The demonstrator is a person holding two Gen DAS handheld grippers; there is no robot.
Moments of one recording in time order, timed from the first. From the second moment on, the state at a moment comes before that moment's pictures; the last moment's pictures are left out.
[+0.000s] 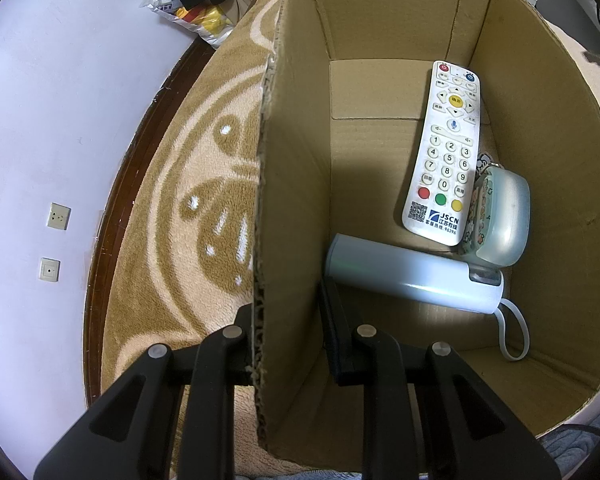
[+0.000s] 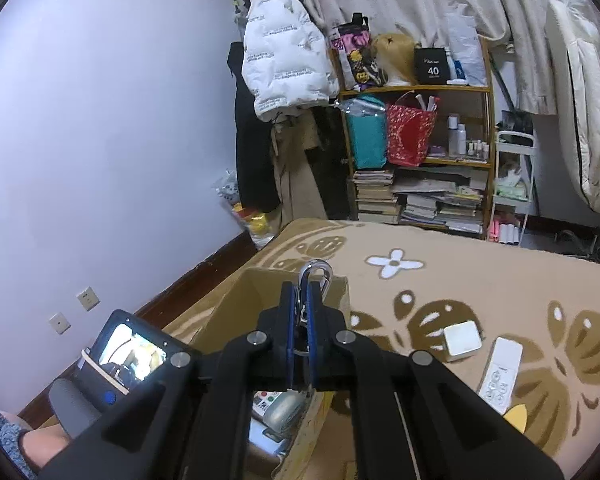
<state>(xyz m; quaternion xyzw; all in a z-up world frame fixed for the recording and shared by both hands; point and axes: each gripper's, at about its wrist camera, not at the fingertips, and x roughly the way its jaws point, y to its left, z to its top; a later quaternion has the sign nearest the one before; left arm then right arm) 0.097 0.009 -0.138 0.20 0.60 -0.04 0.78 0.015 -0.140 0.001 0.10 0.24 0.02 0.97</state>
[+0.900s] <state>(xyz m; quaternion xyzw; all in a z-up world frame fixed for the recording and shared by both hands) 0.096 0.010 -0.135 0.20 0.60 -0.03 0.77 0.034 -0.113 -0.057 0.09 0.33 0.05 0.94</state>
